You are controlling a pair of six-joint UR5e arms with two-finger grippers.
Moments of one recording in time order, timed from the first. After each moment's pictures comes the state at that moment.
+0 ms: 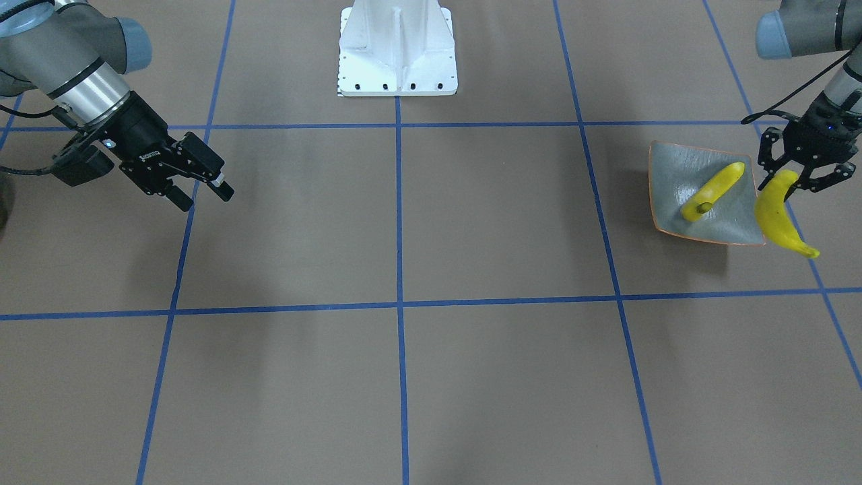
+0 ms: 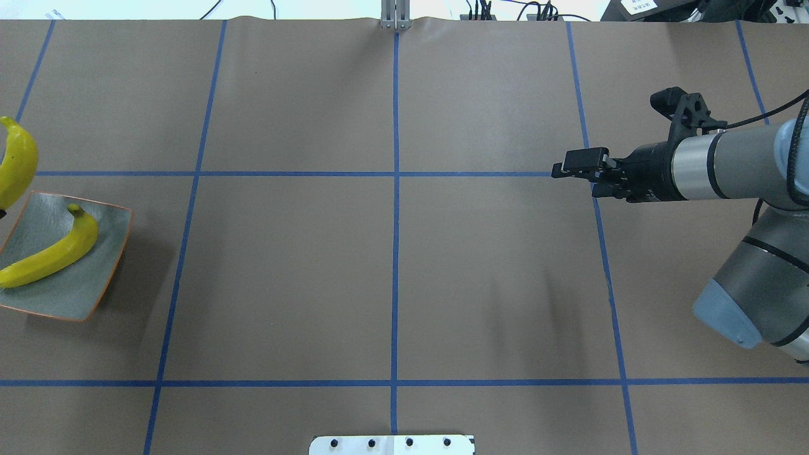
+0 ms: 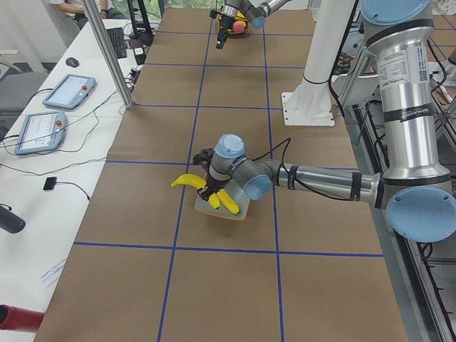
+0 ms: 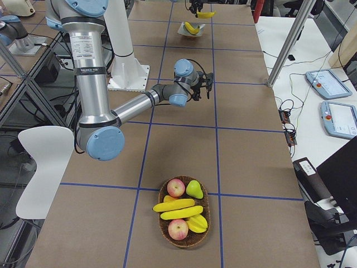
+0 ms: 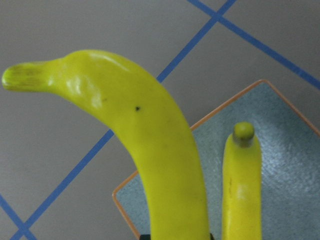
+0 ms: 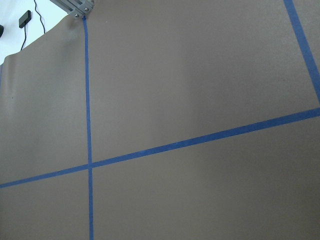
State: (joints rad) left arm -1.11 -1.37 -1.81 -2.22 -2.07 0.10; right arm 0.80 -1.45 1.89 -0.75 1.99 1.46
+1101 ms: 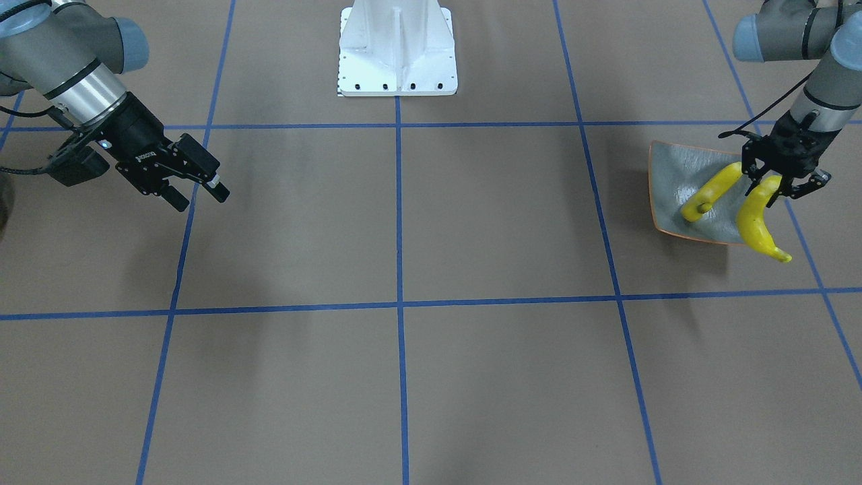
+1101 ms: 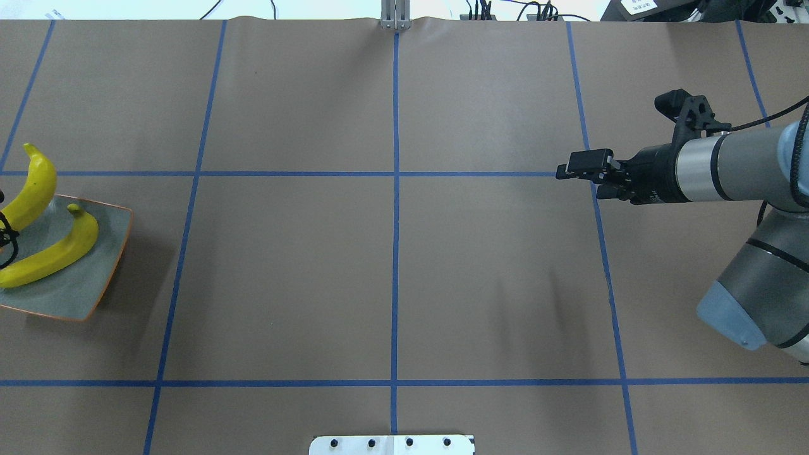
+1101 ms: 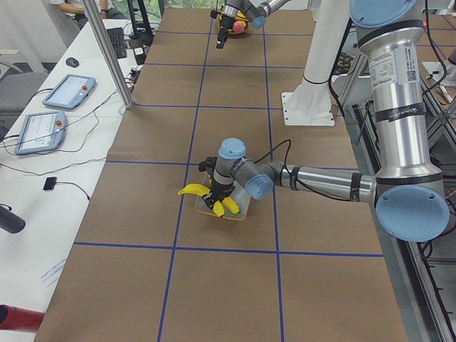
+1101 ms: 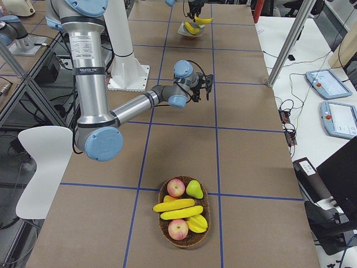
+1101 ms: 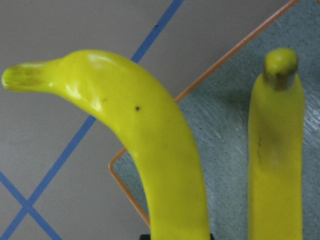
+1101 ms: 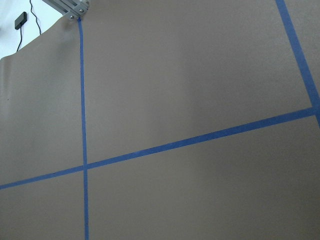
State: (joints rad) left arm -1.00 -1.36 -1.81 -2.15 -1.97 0.11; right arm 0.80 -1.47 1.89 -0.75 1.99 1.47
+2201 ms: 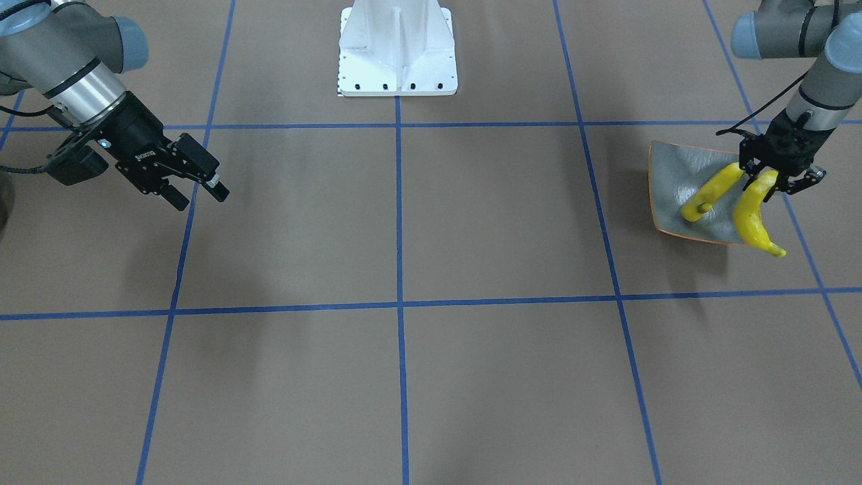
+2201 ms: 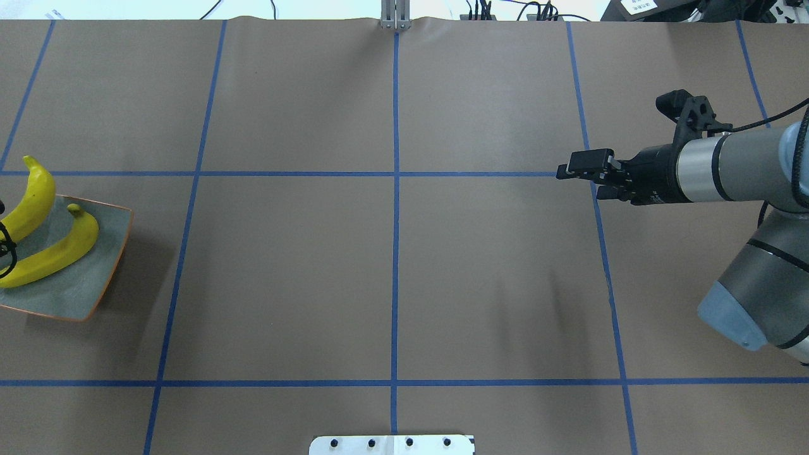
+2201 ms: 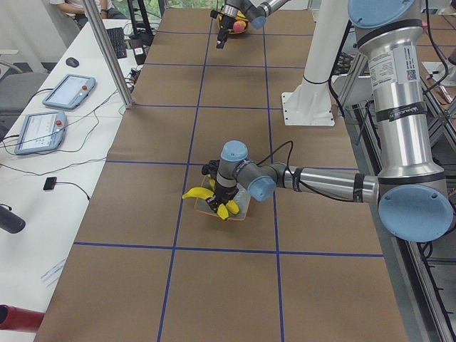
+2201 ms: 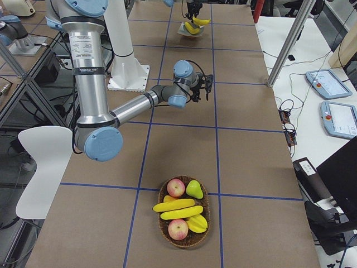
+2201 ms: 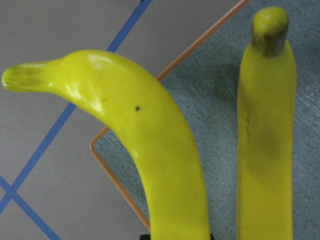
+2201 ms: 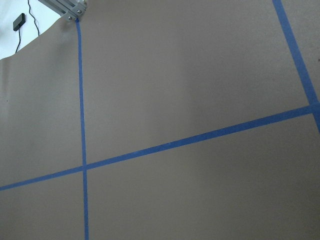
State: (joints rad) left arm -0.98 -1.34 -1.81 -2.14 -1.97 0.11; right arm 0.80 -1.47 1.89 -0.75 1.99 1.48
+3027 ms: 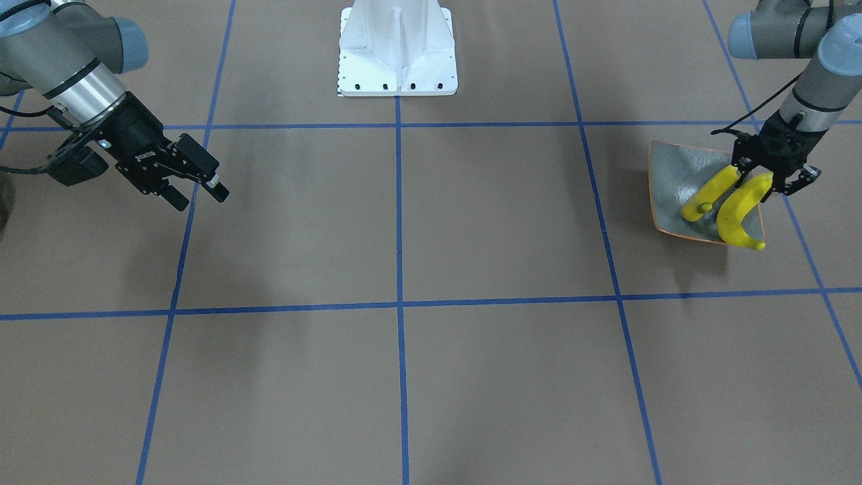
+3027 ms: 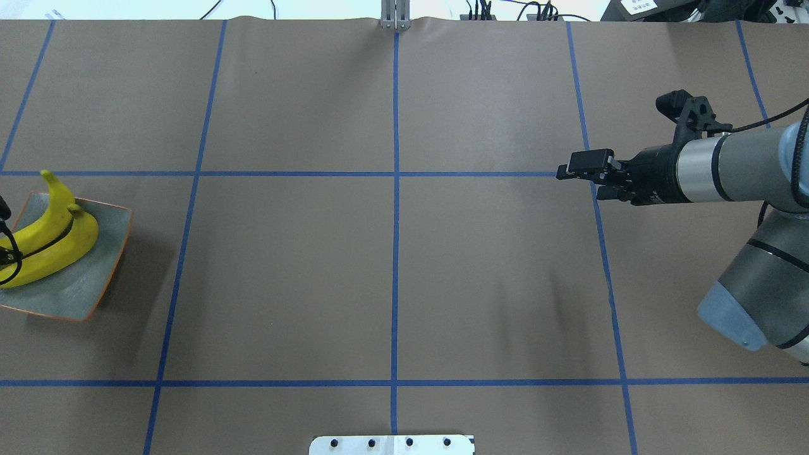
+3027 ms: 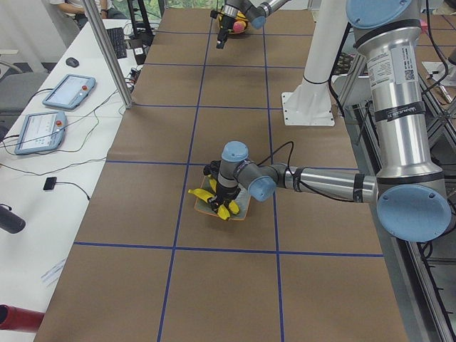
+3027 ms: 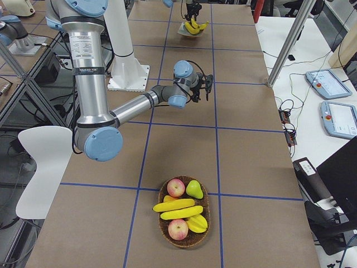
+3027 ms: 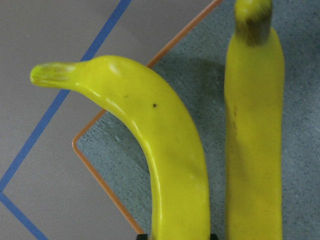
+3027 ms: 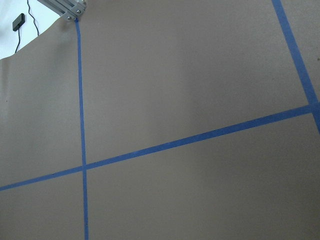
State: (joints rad) left arm -0.96 -1.34 -1.80 -2.14 -1.97 0.11; right arm 0.80 -1.47 1.89 -0.75 1.99 1.48
